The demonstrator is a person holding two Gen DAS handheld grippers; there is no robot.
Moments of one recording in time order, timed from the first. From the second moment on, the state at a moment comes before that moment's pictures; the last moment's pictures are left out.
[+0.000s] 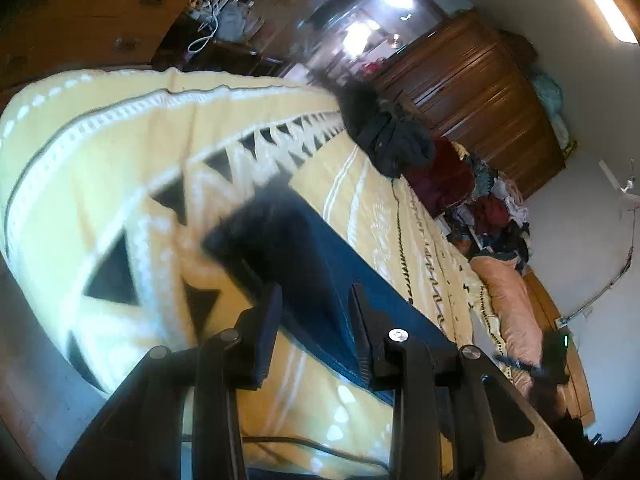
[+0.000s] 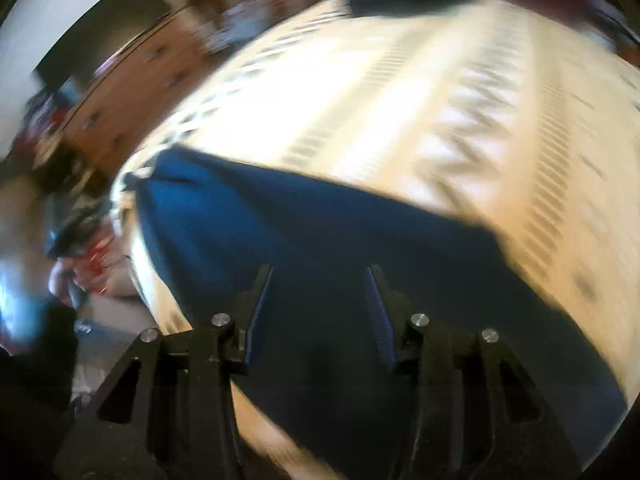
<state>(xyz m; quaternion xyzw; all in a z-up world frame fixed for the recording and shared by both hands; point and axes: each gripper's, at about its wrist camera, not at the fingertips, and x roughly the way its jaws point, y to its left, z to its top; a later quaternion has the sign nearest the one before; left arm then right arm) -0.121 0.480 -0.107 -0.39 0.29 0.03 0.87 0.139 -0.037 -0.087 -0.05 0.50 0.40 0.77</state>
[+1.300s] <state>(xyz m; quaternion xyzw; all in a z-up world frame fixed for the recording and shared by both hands) -0.087 0.458 -0.149 -0.41 0.26 0.16 0.86 0.124 0.352 -0.153 -0.23 0.46 0.62 0.59</state>
